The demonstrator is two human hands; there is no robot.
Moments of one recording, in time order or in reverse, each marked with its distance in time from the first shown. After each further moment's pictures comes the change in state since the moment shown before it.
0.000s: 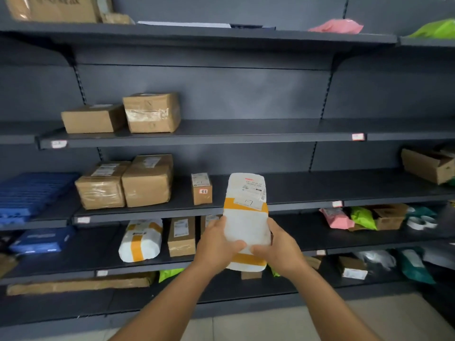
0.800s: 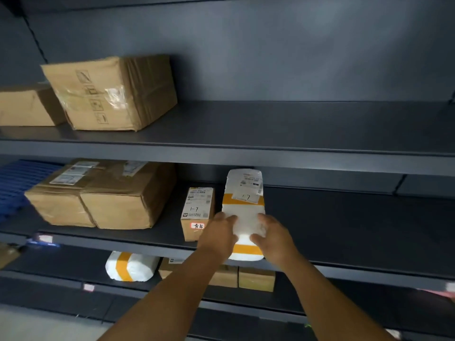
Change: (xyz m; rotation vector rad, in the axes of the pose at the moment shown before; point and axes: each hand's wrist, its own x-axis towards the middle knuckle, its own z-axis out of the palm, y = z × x) left_hand 0.346 -0.049 0.068 0.513 -0.054 -0.141; right_hand 0.390 0.050 0.039 -0.134 -0.269 -0.123
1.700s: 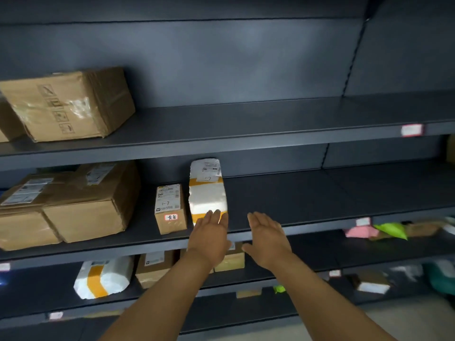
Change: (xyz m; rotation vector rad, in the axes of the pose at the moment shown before) left_hand -0.084 0.036 -0.003 0.275 -0.054 0.320; right_hand -0.126 0.002 -0.014 -0.478 0.090 0.096
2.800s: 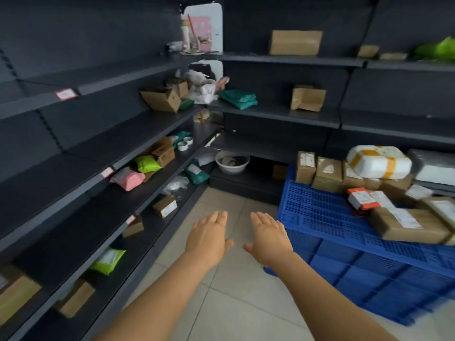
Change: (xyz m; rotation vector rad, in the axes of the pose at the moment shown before) left_hand -0.321 0.404 0.050 -0.076 -0.147 1.014; right_hand -0.564 0.169 0.020 0.108 0.234 1.078
